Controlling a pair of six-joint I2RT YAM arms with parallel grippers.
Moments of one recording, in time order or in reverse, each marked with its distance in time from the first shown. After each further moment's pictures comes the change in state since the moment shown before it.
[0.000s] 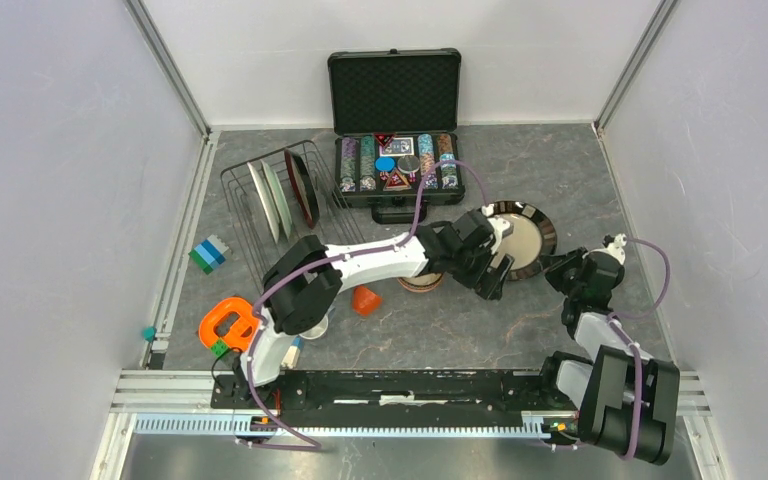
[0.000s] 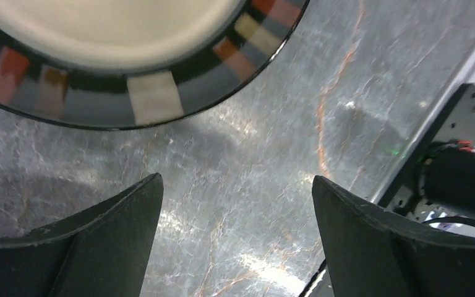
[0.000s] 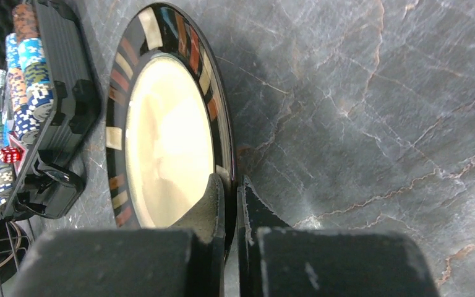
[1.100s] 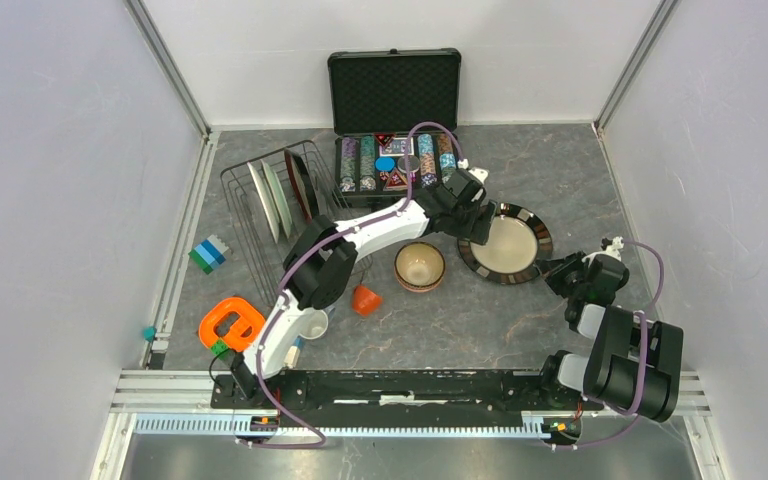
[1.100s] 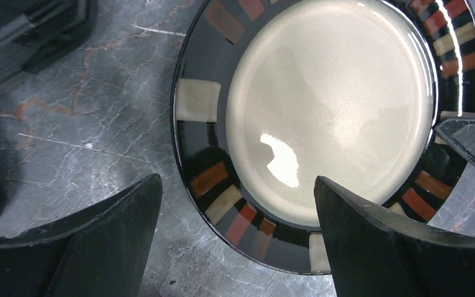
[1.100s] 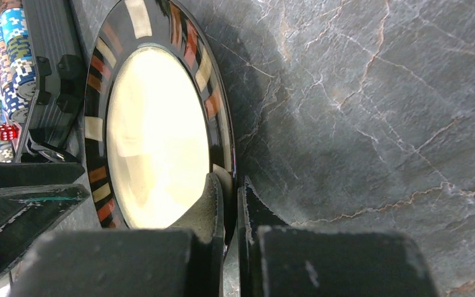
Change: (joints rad) left arm 0.161 0.212 0.277 -0.062 -0.217 -0.034; right arm -0.092 0.226 -0.010 0.150 -0.179 -0.036
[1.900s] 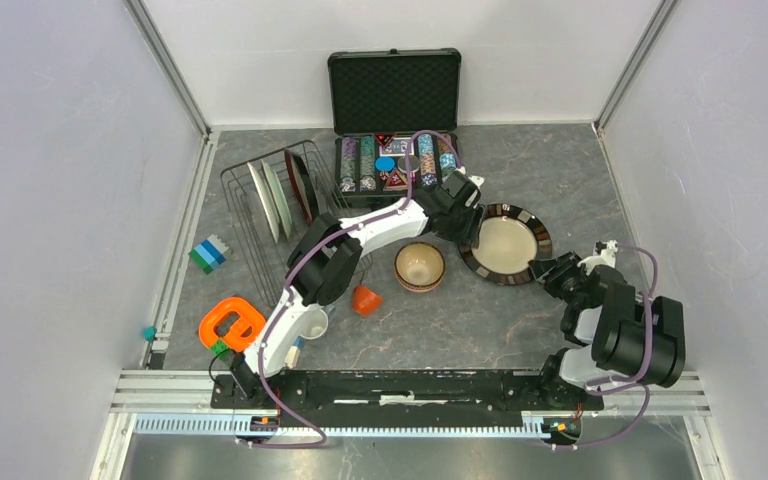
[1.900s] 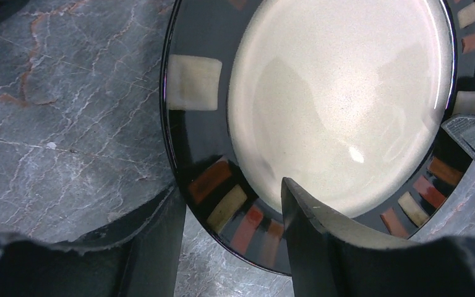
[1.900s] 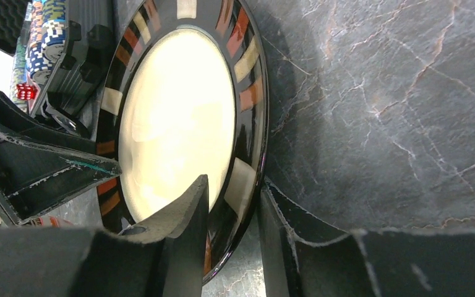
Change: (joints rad) left arm 0.022 0.061 0.014 -0.023 0.143 -0.016; right arm -0.023 0.143 -0.089 0.335 -0.148 -0.062
